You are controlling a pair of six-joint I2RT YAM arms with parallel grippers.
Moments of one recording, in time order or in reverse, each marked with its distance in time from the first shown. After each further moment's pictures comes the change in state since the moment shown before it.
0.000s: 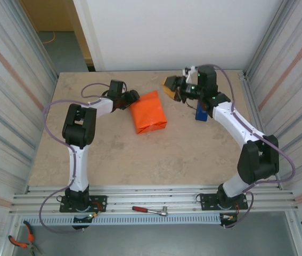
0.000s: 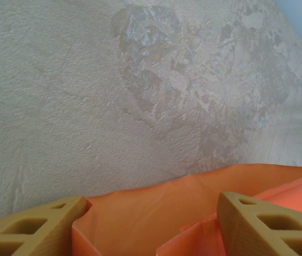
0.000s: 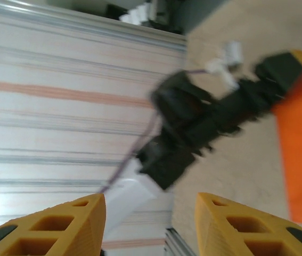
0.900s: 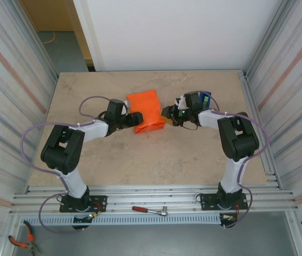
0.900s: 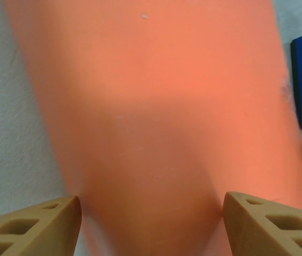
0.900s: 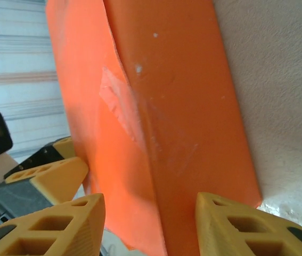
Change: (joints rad) left arm -0.133 -0.457 -0.586 0.140 0.040 0.176; right arm 0.014 0.334 -0.176 0.100 0.021 -0.226
